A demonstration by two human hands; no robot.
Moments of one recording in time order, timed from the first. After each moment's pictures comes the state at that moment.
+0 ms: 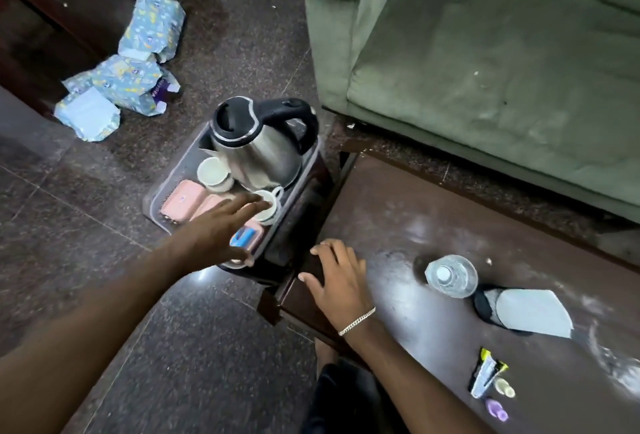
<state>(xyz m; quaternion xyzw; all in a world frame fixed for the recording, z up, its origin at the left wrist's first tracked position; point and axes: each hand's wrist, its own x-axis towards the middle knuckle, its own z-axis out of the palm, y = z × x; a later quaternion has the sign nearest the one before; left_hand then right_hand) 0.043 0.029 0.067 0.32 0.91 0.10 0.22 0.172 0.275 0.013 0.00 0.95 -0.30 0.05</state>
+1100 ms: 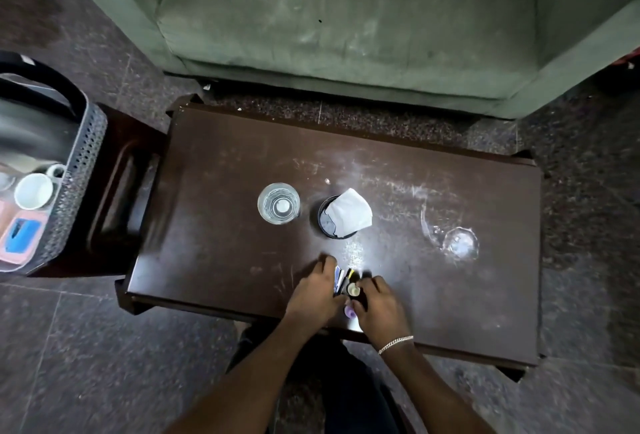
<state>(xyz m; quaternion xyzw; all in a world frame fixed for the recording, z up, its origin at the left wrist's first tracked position) 0.342 0.450 -0.079 0.22 0.86 0.18 0.41 0.446 0.574 -0.082 0.27 0.90 -0.30 0.17</state>
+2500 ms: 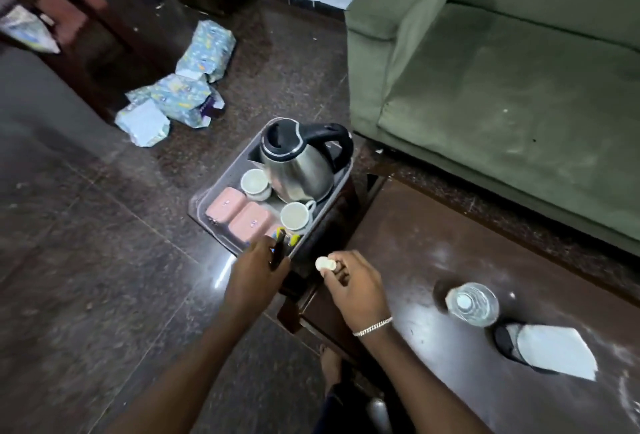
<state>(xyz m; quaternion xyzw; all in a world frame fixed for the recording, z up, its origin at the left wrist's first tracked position) 0.135 0.068 0.060 -0.07 0.97 0.24 0.06 0.163 0.270 0.057 0.04 0.86 -0.51 0.01</state>
